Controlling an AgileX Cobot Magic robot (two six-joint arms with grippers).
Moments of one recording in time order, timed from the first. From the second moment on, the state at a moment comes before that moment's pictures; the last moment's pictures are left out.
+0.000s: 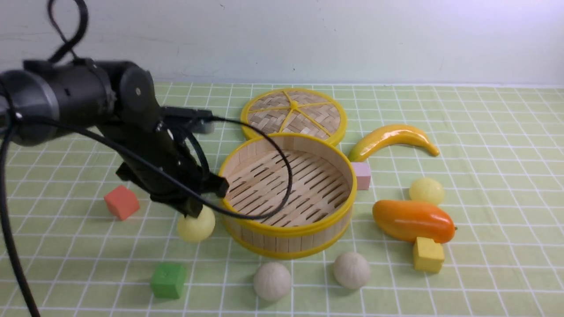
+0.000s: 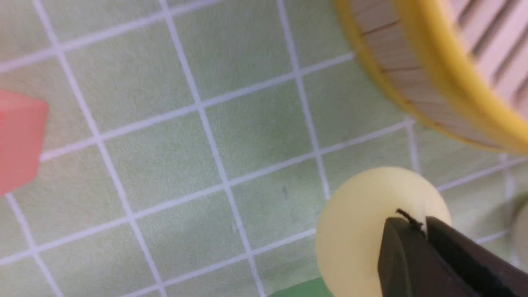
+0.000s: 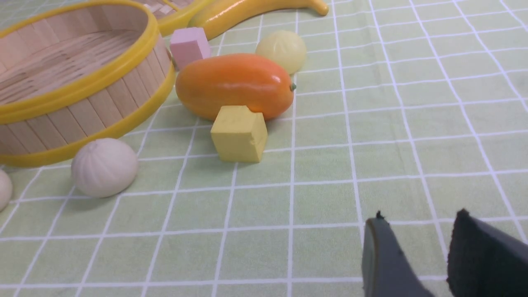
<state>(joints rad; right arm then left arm) 0.02 -0.01 0.01 0.20 0.41 -0.02 -0.32 1.77 -1.36 -0.16 0.88 0.06</state>
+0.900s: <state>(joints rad) 0.02 -0.01 0.01 0.20 0.41 -0.02 -0.32 2.09 -1.71 -0.31 0.75 0.20</state>
